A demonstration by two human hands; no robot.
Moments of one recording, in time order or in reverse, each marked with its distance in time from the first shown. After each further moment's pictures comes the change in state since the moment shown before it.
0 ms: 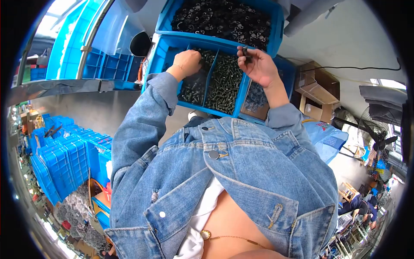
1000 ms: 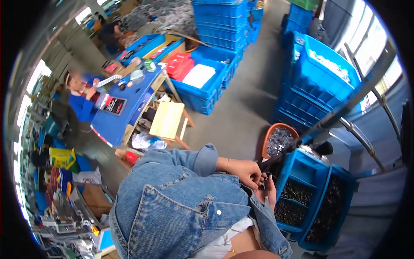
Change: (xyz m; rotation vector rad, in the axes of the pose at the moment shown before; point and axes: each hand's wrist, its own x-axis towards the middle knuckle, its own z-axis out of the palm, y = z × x) left_hand -0.339 0.149 -0.002 -1.213 0.620 -0.554; right_hand -0.024 0.218 0.053 -0.295 -0.166 1.086
